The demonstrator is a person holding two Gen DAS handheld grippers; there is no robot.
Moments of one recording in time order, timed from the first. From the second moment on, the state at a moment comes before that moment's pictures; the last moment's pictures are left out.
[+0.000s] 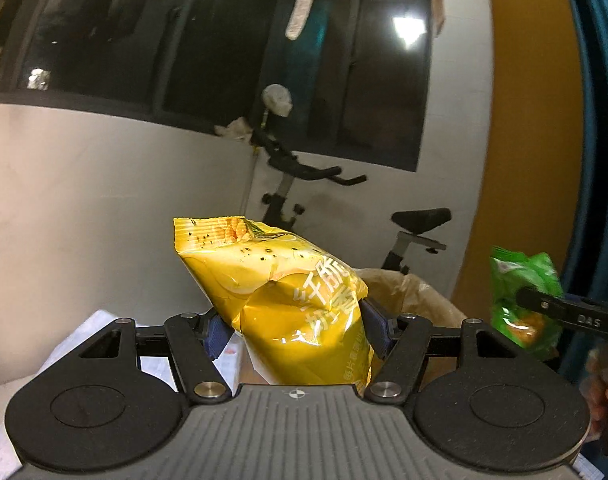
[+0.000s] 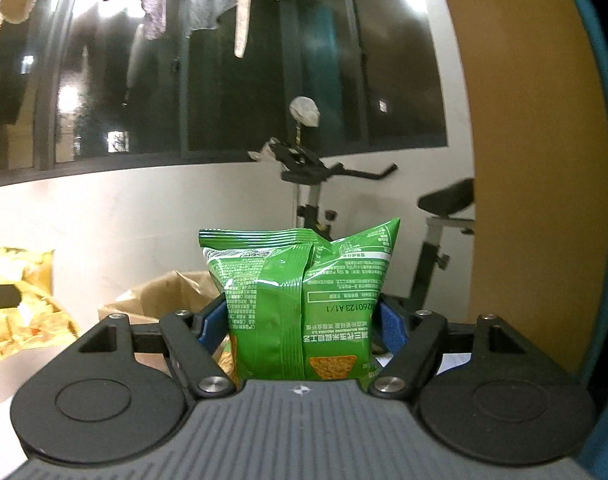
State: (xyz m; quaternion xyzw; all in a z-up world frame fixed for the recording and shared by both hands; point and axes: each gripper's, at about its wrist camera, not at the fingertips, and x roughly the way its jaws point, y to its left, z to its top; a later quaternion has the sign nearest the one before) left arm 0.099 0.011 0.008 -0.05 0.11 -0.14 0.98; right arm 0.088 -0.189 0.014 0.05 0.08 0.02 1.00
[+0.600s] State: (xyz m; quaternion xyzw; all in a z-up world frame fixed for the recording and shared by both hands) left arm 0.211 -0.032 0.017 -0.03 0.14 -0.19 0.97; right arm 0.200 -0.167 0.022 0.03 0.07 0.07 0.99
